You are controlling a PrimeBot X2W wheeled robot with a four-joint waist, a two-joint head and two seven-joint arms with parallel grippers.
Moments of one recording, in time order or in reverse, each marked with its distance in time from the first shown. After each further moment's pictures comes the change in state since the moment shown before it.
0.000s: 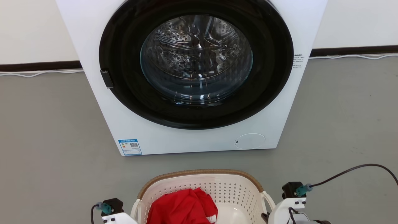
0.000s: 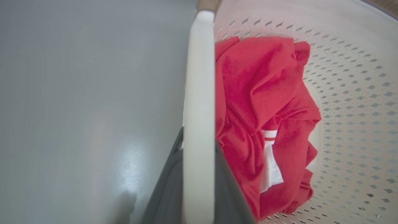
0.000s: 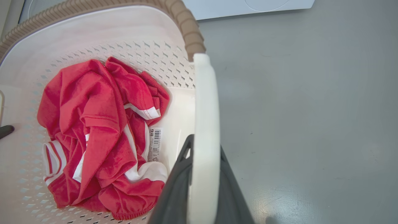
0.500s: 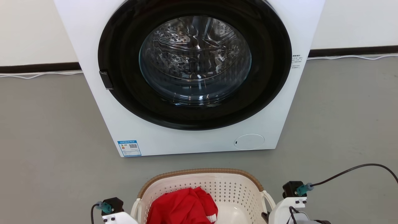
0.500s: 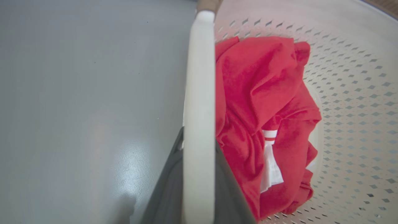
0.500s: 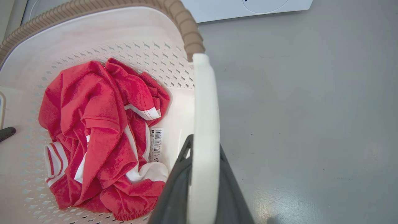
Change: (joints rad) left arm 0.000 -0.001 0.021 -0.003 0.021 0.000 0.001; right arm 0.003 0.002 -0.041 -0.001 -0.026 0.000 0.008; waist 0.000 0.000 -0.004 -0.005
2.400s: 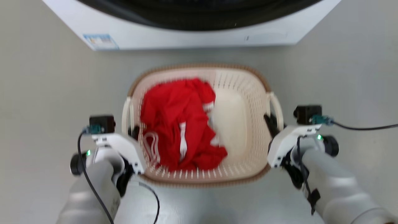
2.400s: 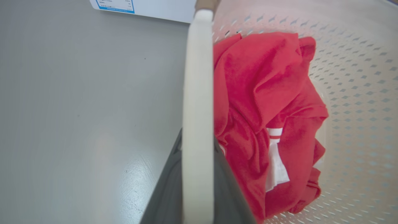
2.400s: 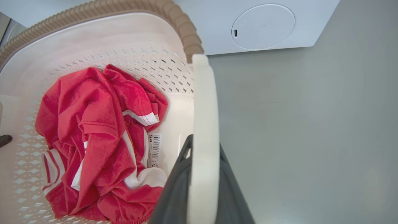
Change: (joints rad) left arm -0.345 0.008 0.169 -0.031 0.245 -0.003 -0.243; right arm -0.285 -0.006 -0.297 -0.022 -0.325 0.008 -0.288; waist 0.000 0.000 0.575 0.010
